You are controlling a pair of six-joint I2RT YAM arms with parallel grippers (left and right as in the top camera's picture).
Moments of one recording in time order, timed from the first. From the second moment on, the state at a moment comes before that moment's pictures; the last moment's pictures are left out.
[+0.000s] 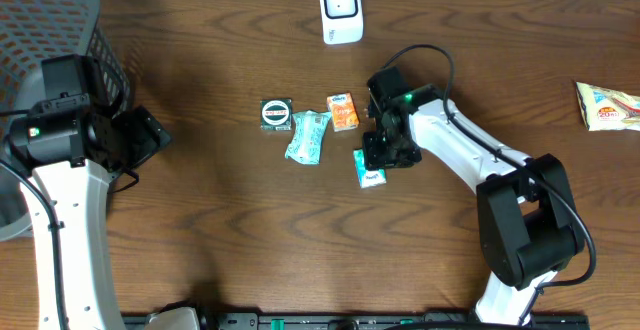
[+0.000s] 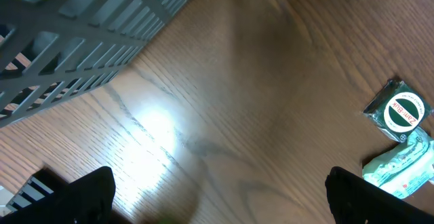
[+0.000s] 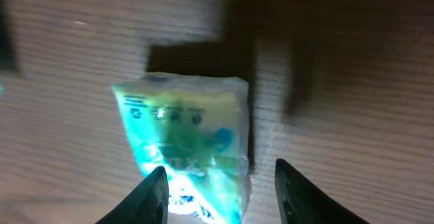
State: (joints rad) left arm 0.23 1.34 1.41 -1.32 -0.09 -0.49; right arm 0.44 1.93 1.30 -0.88 -0.15 0.30
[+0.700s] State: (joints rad) left arm 0.23 1.34 1.41 -1.32 -0.09 -0.49; right arm 0.43 1.92 1.23 -0.79 -0.21 0.31
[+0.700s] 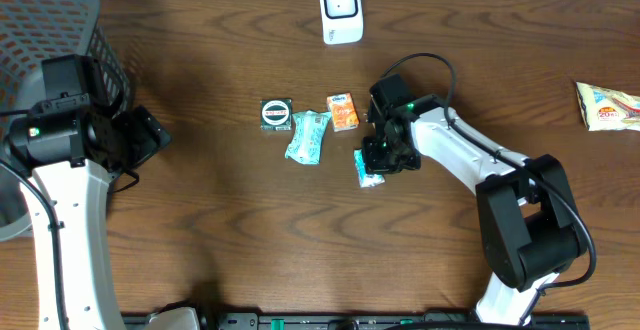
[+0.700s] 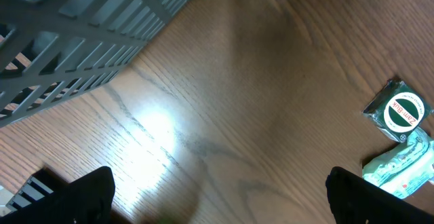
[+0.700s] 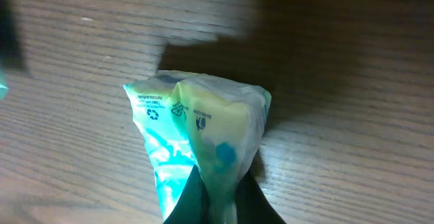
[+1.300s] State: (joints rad) left arm 0.23 1.34 1.41 -1.32 -0.09 -0.49; right arm 0.18 1.92 1.23 -0.81 -0.89 -0.04
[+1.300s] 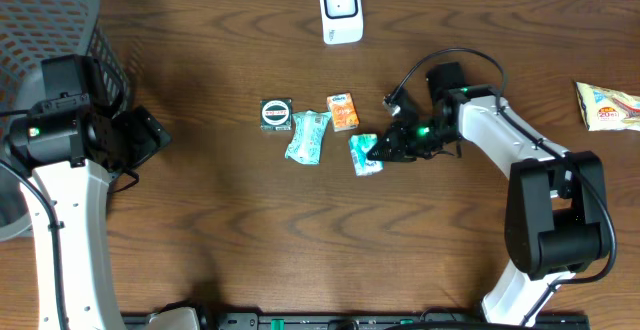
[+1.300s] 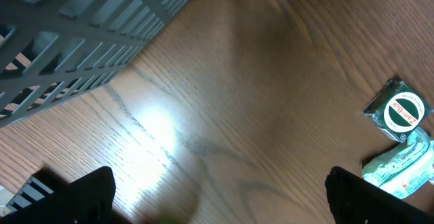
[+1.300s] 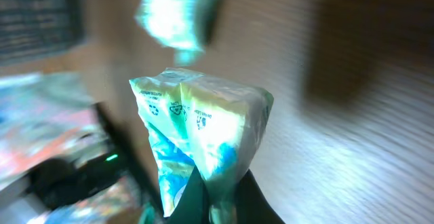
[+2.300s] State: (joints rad) left arm 0.23 1.34 1.41 -1.32 -0.09 -0.49; right arm 0.16 1.92 1.10 -0.75 -0.75 -0.02
